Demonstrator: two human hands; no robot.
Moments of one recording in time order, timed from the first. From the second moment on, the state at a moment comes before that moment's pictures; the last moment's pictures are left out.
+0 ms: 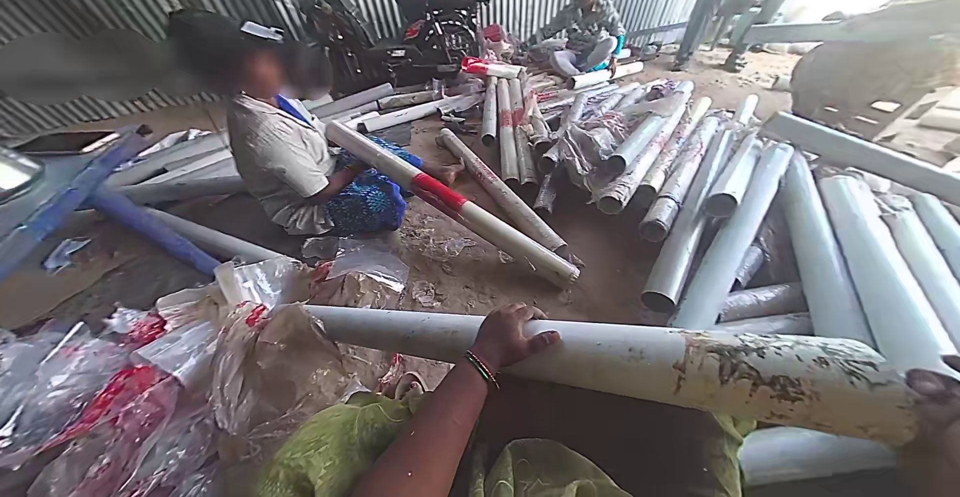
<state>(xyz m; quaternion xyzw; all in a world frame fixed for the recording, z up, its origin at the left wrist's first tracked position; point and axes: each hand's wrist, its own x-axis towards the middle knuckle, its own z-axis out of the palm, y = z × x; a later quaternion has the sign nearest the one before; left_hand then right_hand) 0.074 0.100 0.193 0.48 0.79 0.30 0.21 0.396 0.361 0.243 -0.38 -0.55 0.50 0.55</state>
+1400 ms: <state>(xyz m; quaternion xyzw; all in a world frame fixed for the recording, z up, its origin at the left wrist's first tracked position) 0.094 0.088 0.146 0.51 0.78 0.37 -0.01 0.444 0.253 0.295 -0.43 -0.86 -0.01 0.29</state>
